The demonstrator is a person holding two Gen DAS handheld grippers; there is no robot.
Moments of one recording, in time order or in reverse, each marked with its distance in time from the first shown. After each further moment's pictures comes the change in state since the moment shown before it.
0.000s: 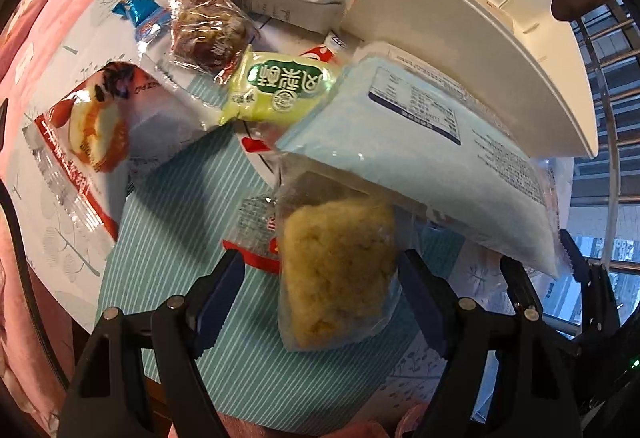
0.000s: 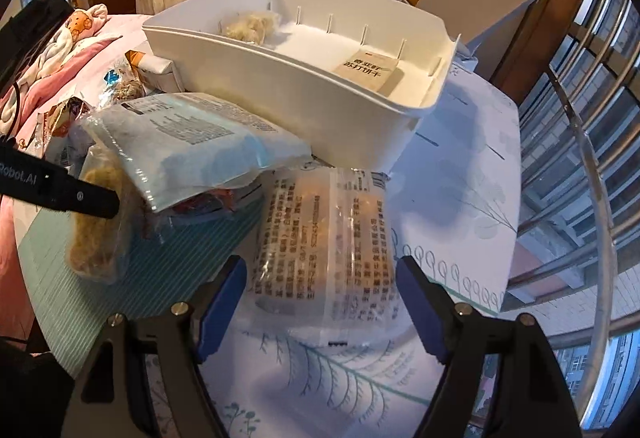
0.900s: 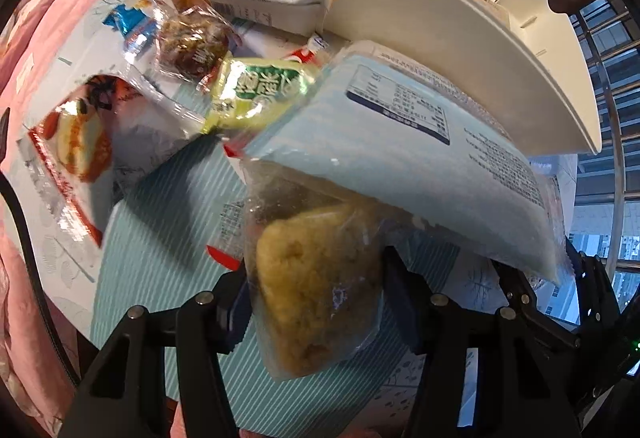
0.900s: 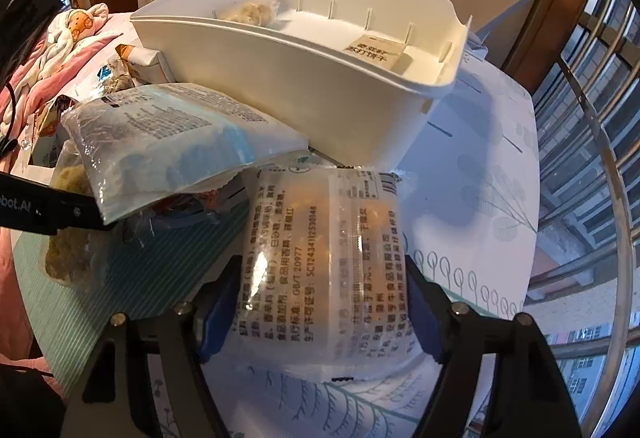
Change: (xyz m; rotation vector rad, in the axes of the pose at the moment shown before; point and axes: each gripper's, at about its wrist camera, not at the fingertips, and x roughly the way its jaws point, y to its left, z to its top) left arm 0.016 -0.035 0.003 0.012 -0.022 0.018; right arm 0.018 -0.008 0.001 0.022 0.034 0.036
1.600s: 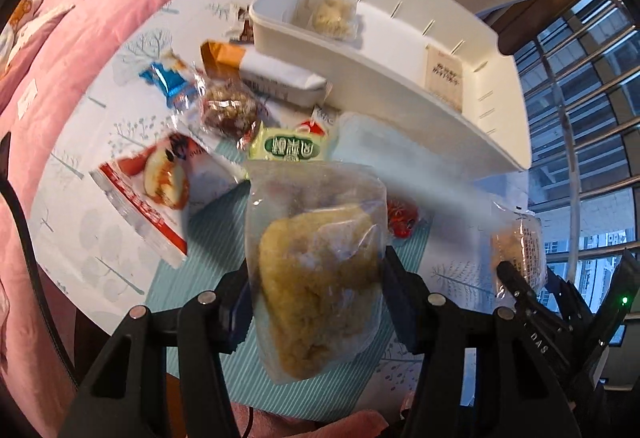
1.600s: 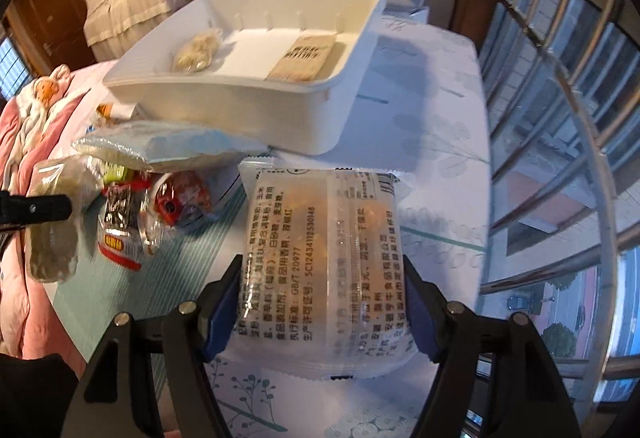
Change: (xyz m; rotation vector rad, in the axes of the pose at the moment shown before) left arm -0.080 0.033 -0.004 0.056 -0.153 -0.103; right arm -0.054 -0.030 -0.014 0.274 0.008 -0.012
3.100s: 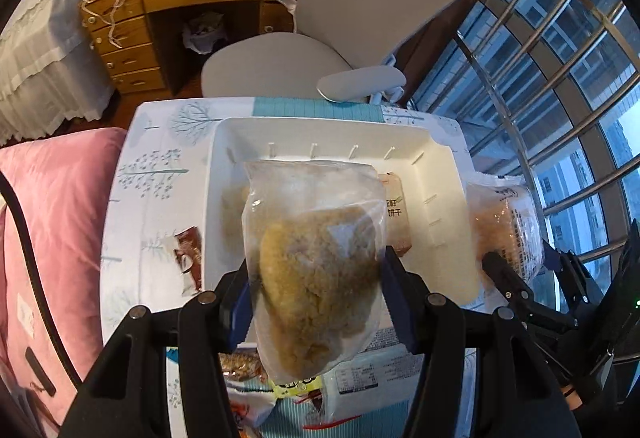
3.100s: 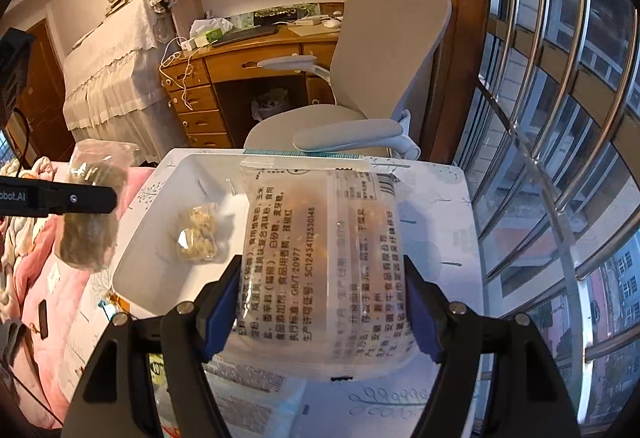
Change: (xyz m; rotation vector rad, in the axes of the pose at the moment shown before) left arm -0.048 -0.068 0.220 0.433 -0.048 -0.092; right arm -0.036 0.033 0.162 0.135 -0.245 -0.056
